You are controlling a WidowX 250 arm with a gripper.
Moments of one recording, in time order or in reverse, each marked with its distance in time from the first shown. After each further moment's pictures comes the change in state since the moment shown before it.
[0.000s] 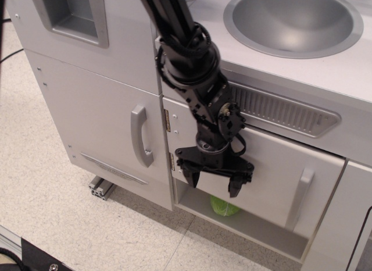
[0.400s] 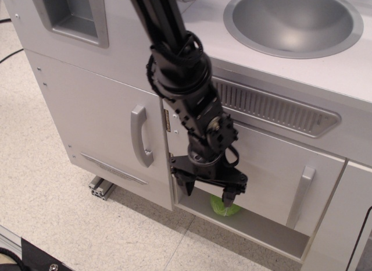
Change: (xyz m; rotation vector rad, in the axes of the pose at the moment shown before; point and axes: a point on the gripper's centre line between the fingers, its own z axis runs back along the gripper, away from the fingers) arm -0.022 0.006 0.004 -0.019 -0.023 -0.054
